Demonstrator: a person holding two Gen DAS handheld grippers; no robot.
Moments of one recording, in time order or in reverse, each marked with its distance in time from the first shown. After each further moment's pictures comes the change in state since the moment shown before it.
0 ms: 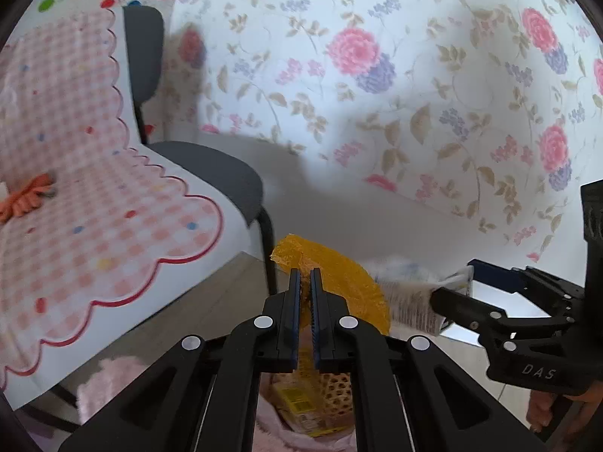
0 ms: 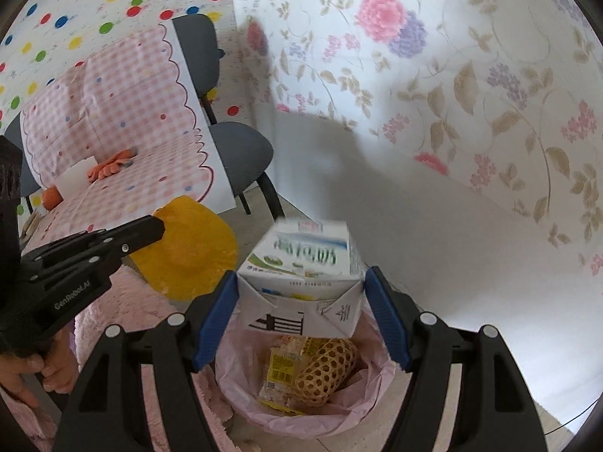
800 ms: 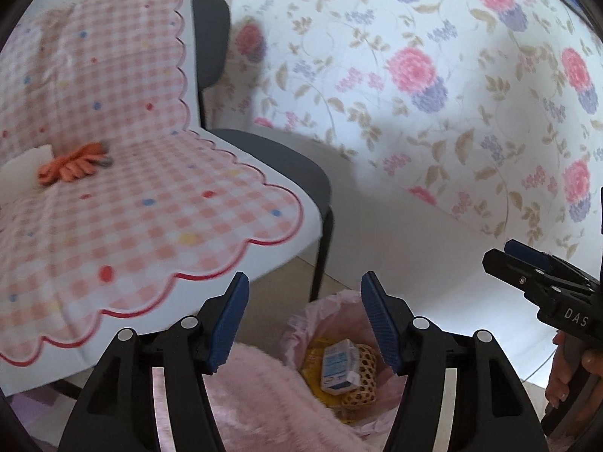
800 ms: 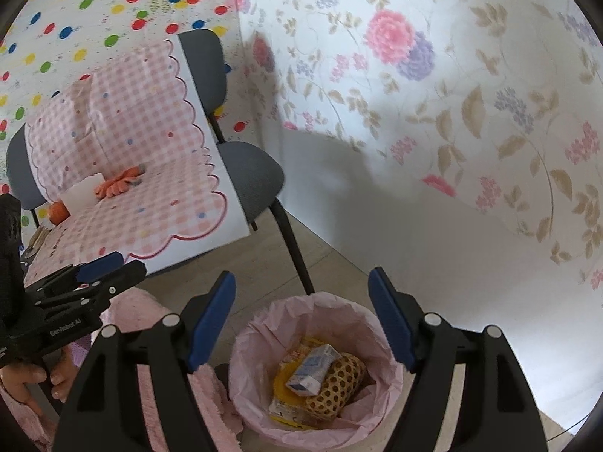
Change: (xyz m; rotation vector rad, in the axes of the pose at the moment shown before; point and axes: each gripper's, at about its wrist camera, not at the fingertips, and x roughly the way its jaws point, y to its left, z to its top) left arm -0.050 0.062 -0.006 -0.130 -0.019 0.118; right arm -0.016 0.025 0.028 -0.031 -0.059 0.017
